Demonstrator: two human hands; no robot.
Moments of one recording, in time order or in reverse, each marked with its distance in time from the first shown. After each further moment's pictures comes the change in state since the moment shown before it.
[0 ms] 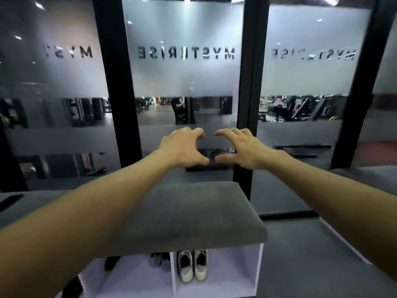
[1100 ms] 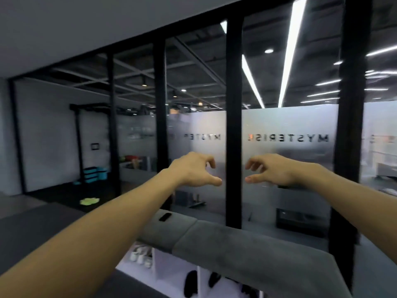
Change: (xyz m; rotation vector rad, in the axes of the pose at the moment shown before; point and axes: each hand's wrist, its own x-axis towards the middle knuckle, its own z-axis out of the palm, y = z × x) left_hand -0.323 0.071 -0.527 0.092 -0.024 -0.390; right_hand -0.121 -0.340 -0.396 0.156 -0.200 -0.417
